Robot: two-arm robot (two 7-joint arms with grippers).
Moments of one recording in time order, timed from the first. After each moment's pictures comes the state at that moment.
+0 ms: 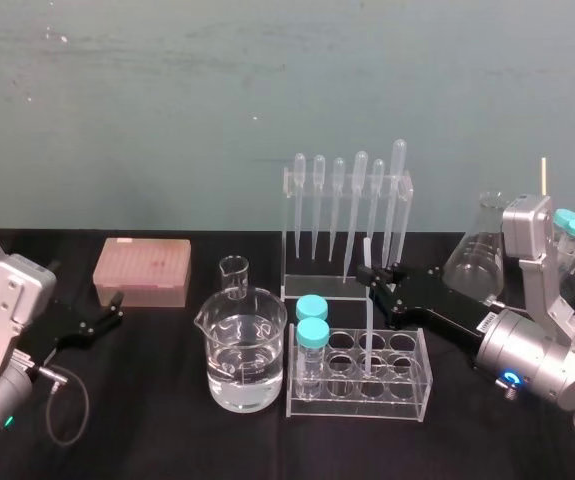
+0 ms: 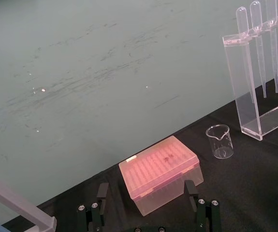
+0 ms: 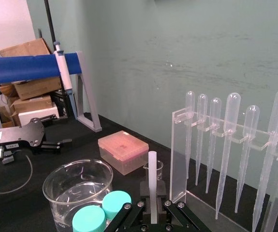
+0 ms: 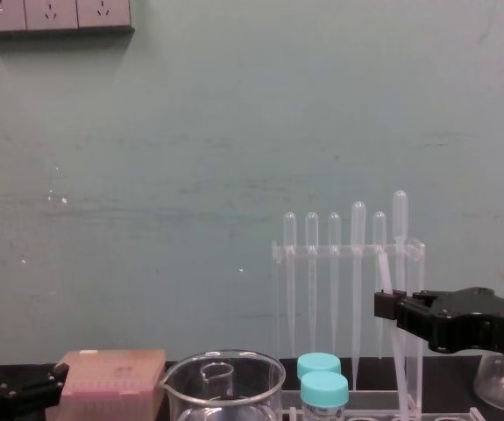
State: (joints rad) left arm -0.20 0.60 0.45 -1.41 -0.25 -0.12 0.03; right arm 0.34 0.47 -0.42 -1.36 0.53 -0.03 0.56
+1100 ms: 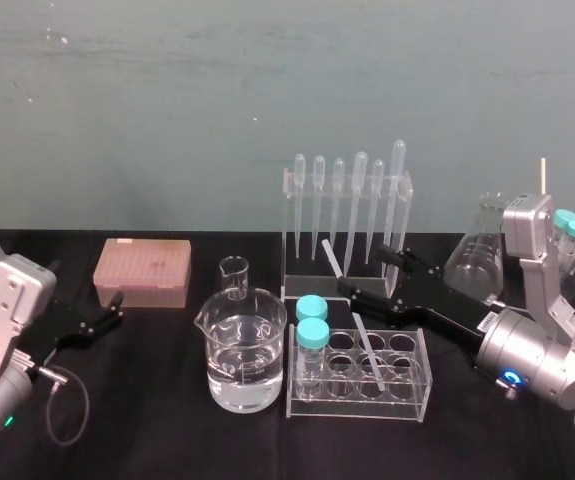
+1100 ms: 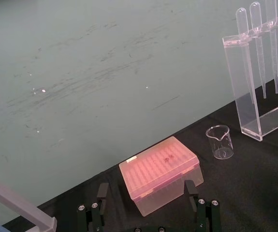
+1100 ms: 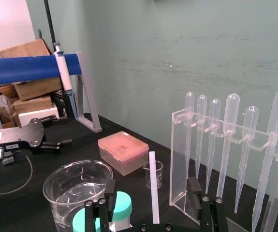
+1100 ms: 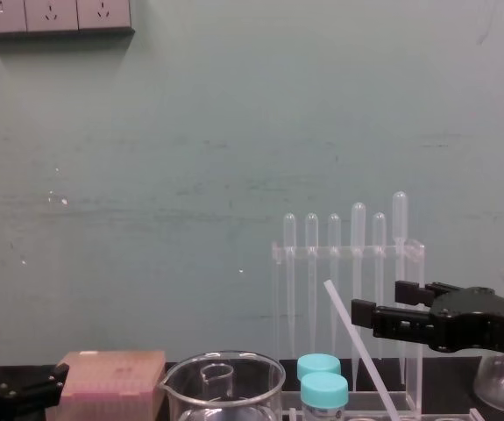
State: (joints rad) left arm -0.20 0.60 0.45 -1.41 -0.25 -0.12 0.03; right arm 0.34 0.47 -0.42 -1.36 0.54 -0.03 0.56
